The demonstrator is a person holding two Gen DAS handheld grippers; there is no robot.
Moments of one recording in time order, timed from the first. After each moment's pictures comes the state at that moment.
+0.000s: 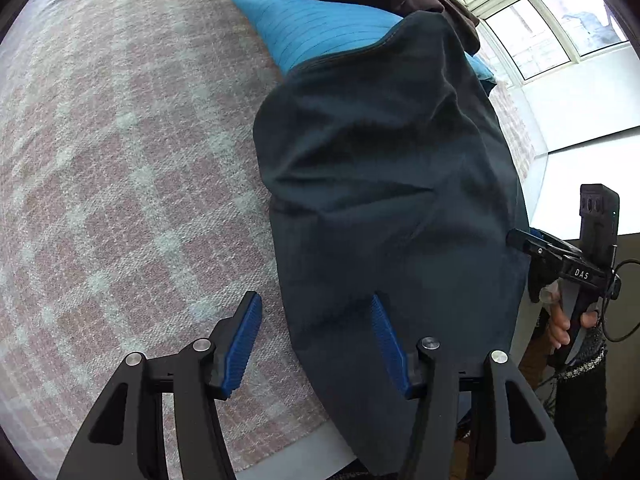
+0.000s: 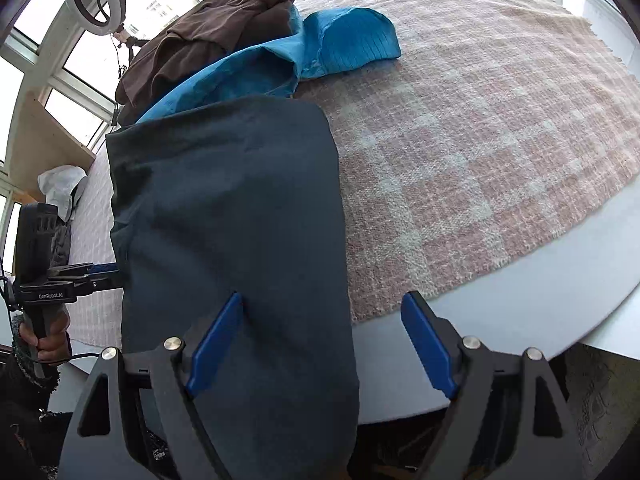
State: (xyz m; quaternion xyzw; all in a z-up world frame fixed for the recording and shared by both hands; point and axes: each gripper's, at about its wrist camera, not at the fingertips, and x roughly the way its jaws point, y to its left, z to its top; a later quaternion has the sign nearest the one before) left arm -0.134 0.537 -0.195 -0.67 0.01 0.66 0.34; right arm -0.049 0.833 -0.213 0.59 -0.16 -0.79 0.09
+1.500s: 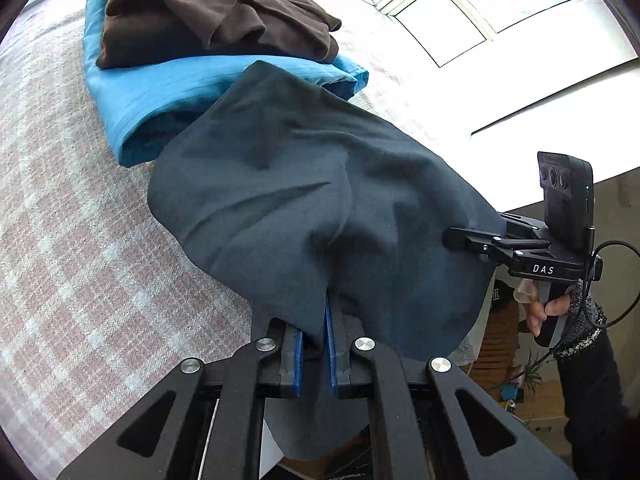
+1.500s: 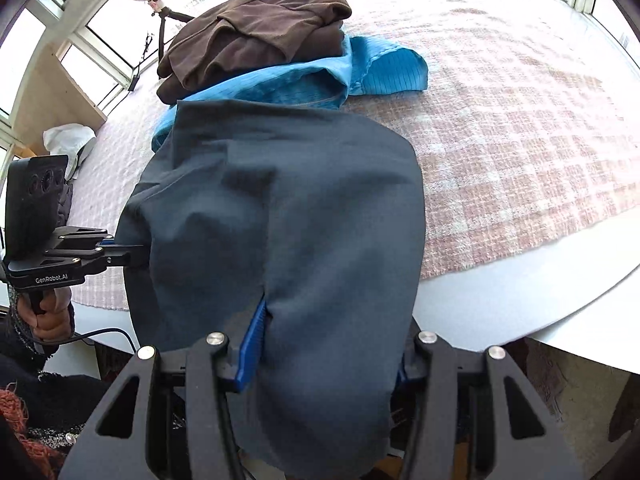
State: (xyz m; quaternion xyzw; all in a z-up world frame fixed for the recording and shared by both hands) left arm -0.041 0.542 -0.139 -0.61 -0.01 0.64 0.47; right arm -0.009 0.812 -0.135 0.59 -0.10 -0.79 0.10
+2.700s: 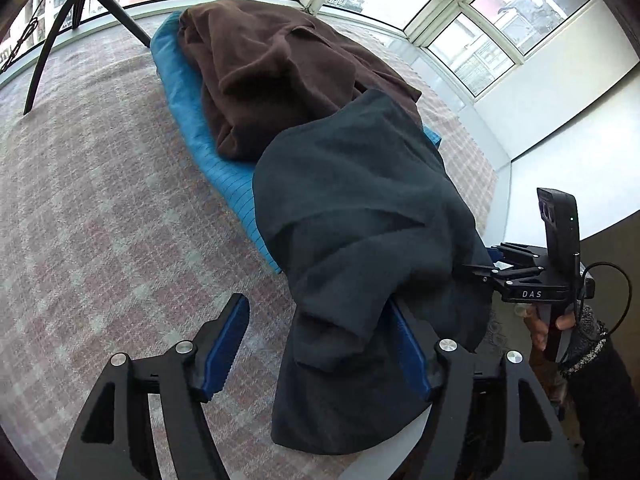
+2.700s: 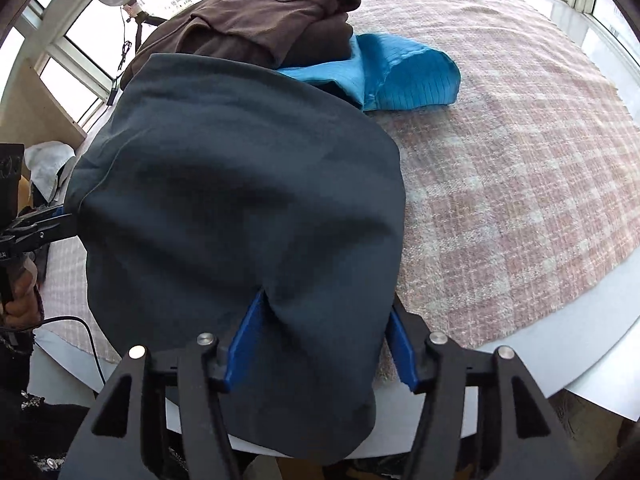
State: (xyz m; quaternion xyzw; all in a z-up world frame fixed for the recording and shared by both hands) left arm -0.175 0.523 -0.151 -0.57 0.02 0.71 0.41; right arm -0.090 0.792 -0.192 0.59 -0.10 -0.79 0.08
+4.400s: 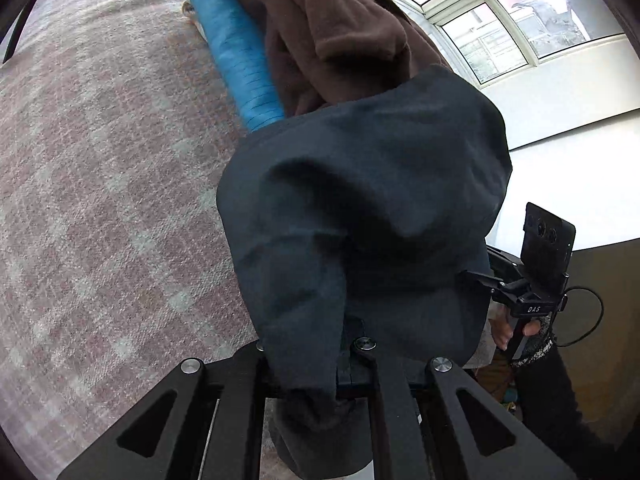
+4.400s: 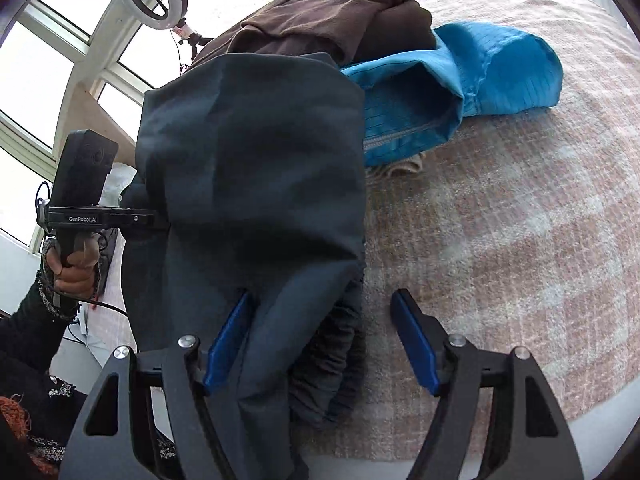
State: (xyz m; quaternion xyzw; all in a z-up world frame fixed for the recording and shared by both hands) left arm -0.227 0.475 -0.194 -0.65 0.00 0.63 0.43; right arm -0.101 0.777 -0.204 0.52 -0.20 -0.80 0.20
